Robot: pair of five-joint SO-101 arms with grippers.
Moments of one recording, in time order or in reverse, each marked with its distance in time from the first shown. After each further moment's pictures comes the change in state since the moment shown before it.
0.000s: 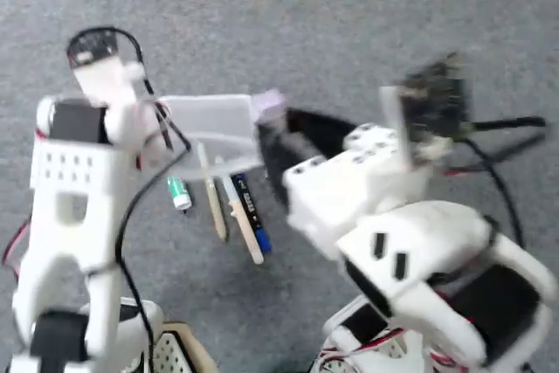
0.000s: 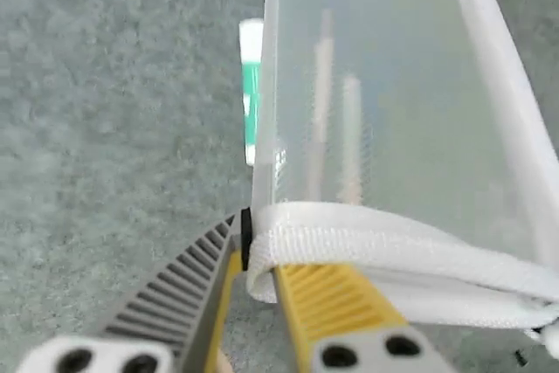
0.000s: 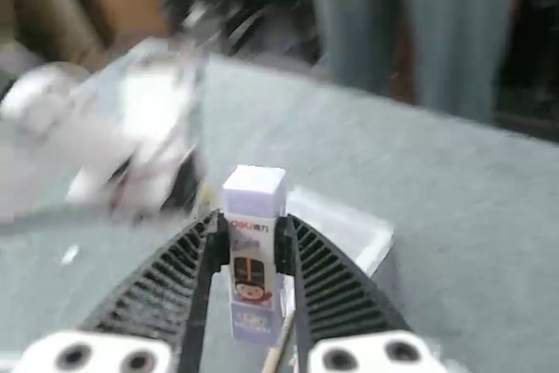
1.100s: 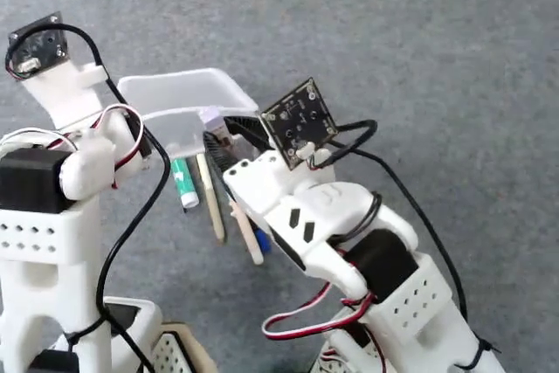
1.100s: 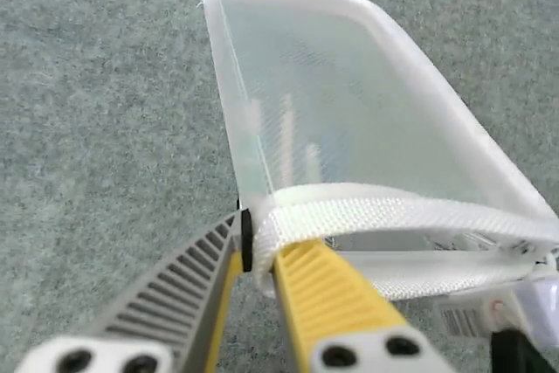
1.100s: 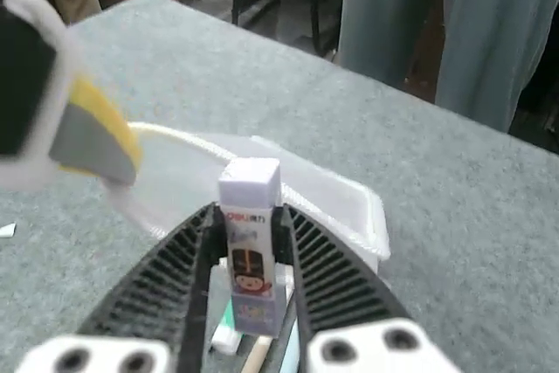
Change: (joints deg) left arm -0.8 -17.8 -1.2 0.2 0.2; right arm -1.8 -10.5 44.9 -40.9 9.1
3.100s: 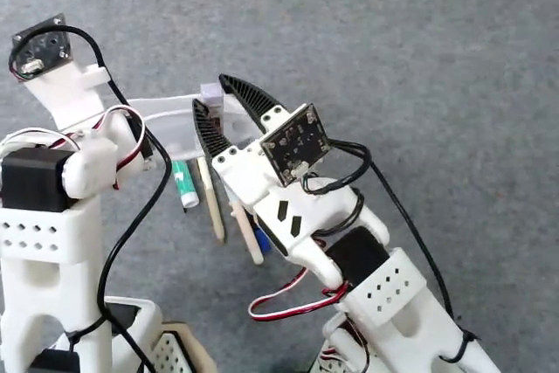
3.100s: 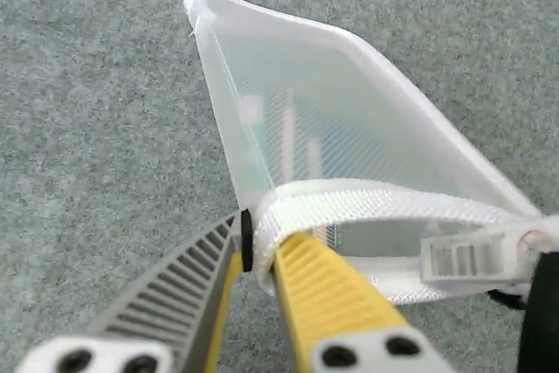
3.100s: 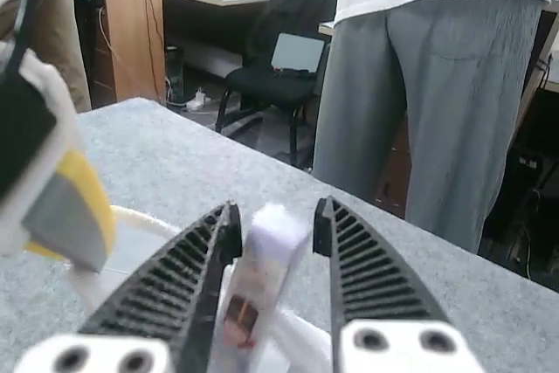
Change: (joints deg) left arm -0.1 0.0 0.4 0.0 -0.1; right arm 0.6 0.0 14.4 -29.8 5.5
